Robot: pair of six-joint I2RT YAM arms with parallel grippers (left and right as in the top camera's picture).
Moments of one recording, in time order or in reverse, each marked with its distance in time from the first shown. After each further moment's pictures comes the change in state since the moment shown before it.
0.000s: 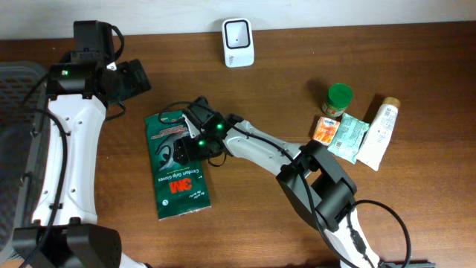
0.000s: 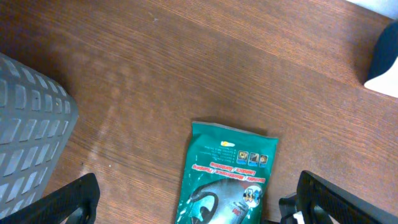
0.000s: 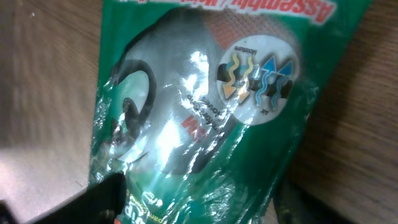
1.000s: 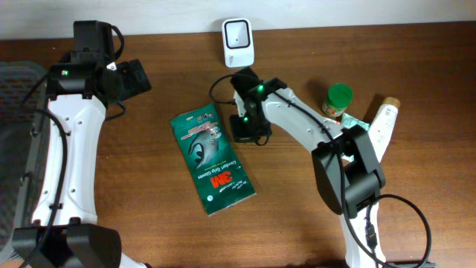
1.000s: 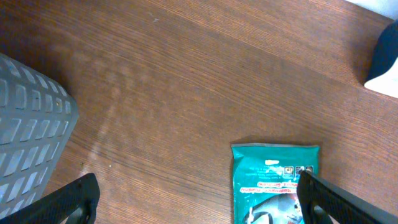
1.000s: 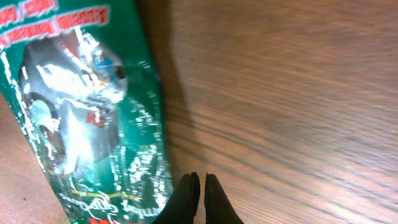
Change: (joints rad) left arm 0.000 0.000 0.000 0.000 0.000 0.000; right arm -0.268 -0.055 0.080 -0.470 0.074 -0.172
